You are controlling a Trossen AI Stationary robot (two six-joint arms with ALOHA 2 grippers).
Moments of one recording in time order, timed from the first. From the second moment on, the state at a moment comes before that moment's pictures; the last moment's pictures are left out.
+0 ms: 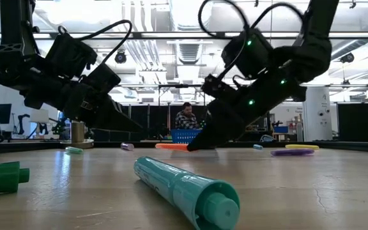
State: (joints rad) left arm 0.12 1.62 0.24 1.05 0.11 -0.01; right arm 0.02 1.95 0.76 0.59 0.22 0.16
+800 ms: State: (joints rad) left arm 0.12 1.62 0.24 1.05 0.11 0.00; right arm 0.16 1.89 0.76 0.53 0.24 0.11
